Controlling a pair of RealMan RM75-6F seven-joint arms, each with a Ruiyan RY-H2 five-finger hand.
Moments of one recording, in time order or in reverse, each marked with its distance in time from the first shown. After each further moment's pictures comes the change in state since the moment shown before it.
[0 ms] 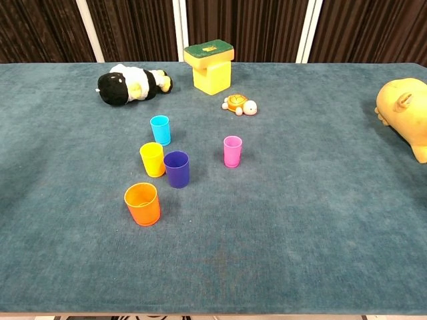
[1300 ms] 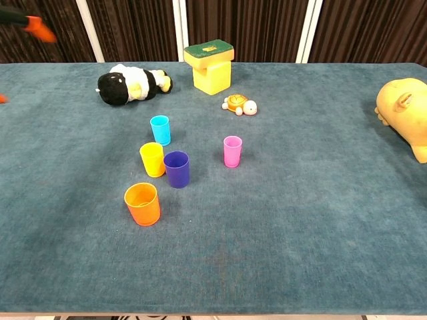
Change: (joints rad) left arm -0.528 0.089 -0.155 -0.150 -0.159 -0.698 0.168; right arm -0.005 0.000 0.008 -0.008 0.016 0.004 -0.001
